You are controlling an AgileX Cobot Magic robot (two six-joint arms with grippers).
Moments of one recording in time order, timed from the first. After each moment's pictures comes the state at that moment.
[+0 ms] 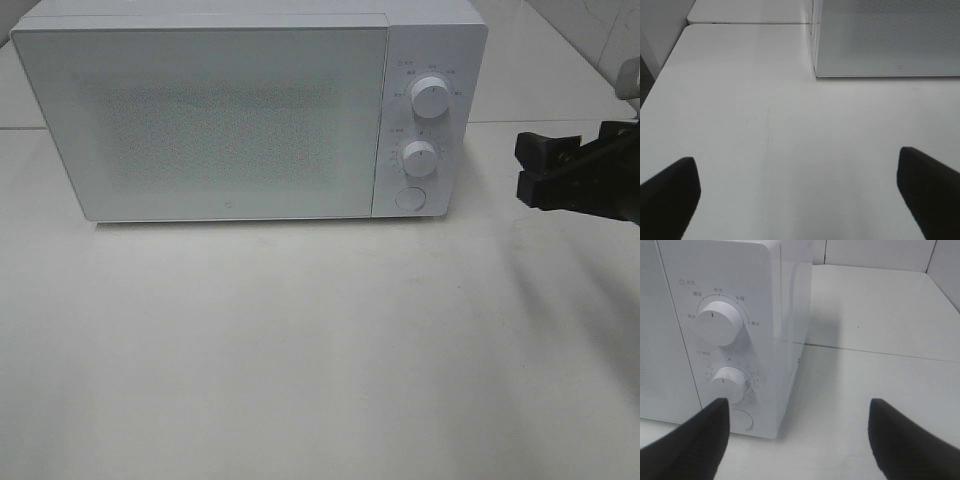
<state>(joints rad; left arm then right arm) 0.03 0.00 -0.50 -0.08 1.04 0.04 0.31 1.31 -0.31 0.27 -0.78 -0.17</state>
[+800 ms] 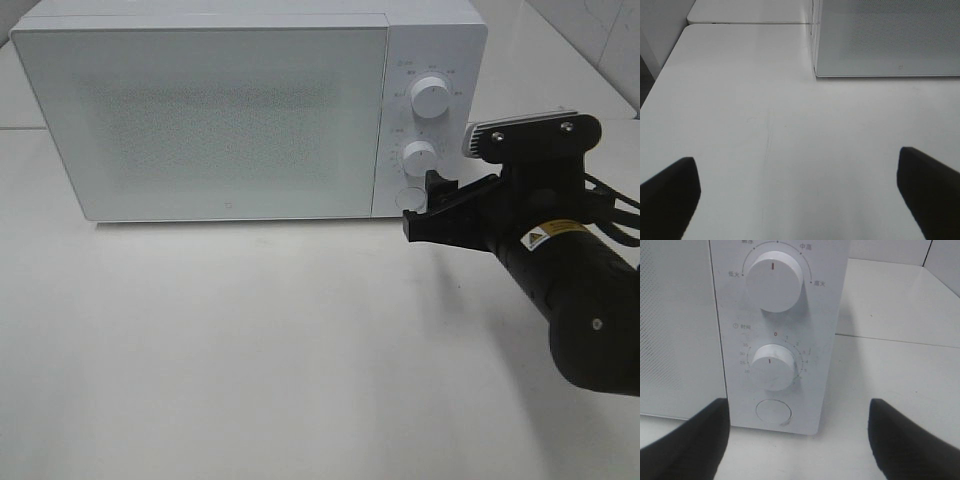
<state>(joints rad) 0.03 0.00 -0.50 -0.08 1.04 0.04 0.68 1.74 -0.43 0.71 -1.16 -0.28</state>
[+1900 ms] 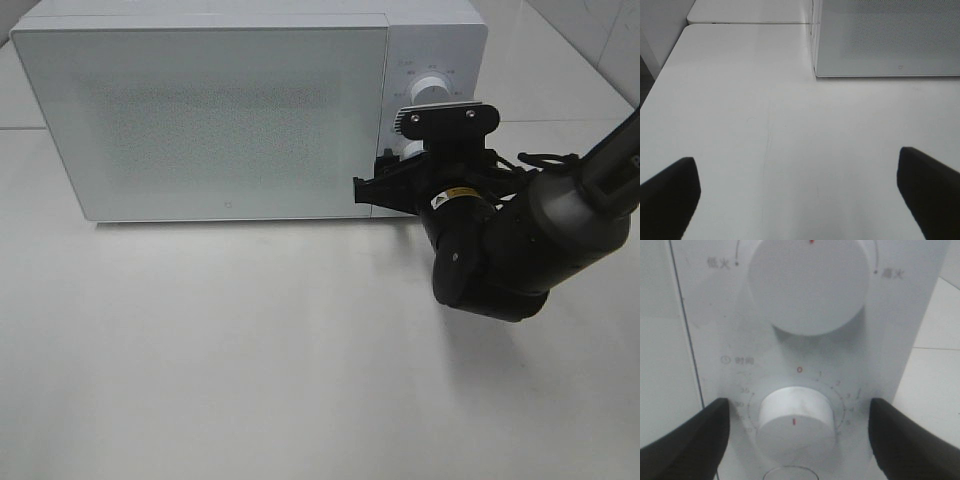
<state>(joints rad) 0.03 0.00 -0.50 -0.08 1.04 0.04 0.61 2.07 -0.79 0.73 -1.16 -0.28</state>
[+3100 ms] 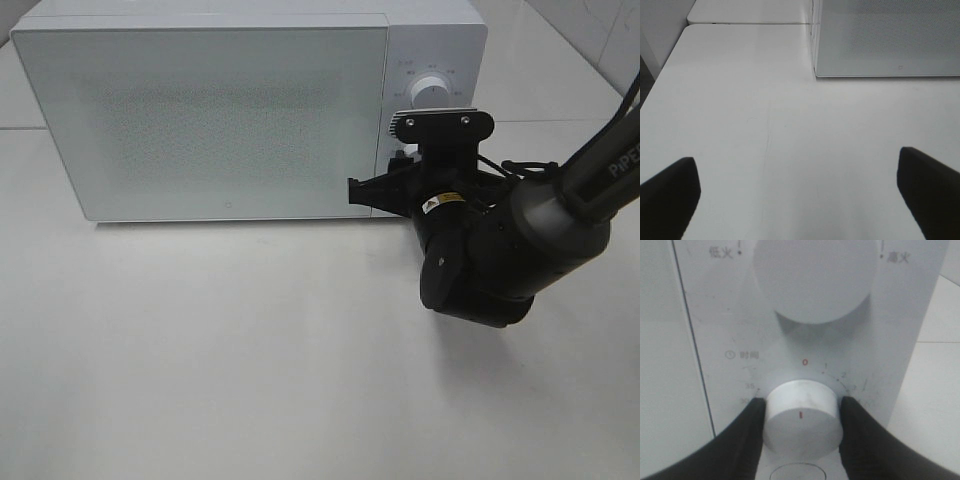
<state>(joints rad) 0.03 0.00 -0.50 -0.08 1.04 0.04 0.63 2.09 -0.81 0.78 -1.19 -0.26</state>
